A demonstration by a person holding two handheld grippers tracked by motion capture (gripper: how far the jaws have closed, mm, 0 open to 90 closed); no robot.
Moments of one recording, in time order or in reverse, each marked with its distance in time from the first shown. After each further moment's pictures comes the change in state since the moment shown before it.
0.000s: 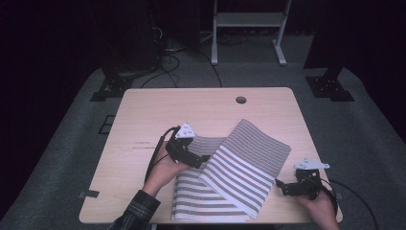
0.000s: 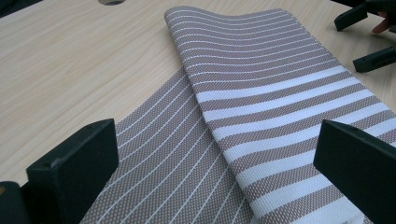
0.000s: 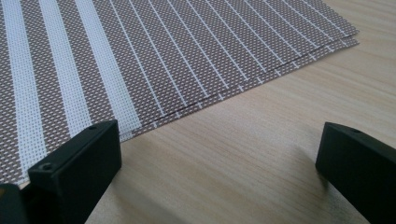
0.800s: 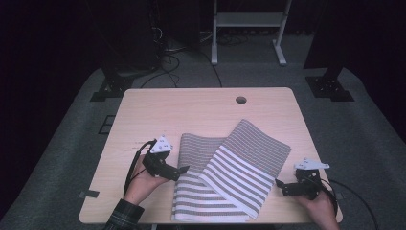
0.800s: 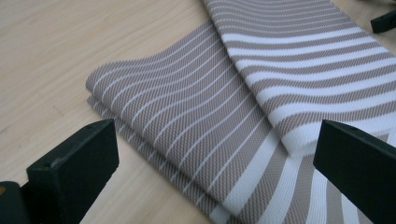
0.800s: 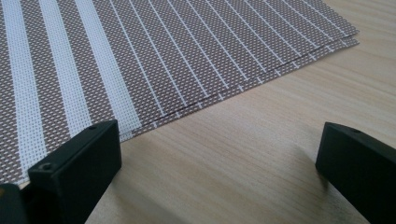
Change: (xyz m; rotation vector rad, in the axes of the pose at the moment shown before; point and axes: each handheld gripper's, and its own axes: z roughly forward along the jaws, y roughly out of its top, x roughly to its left) left arm 0.008 -0.061 -0.043 0.012 0.060 -0.041; right arm 0.000 0.000 0.000 0.000 0.000 0.001
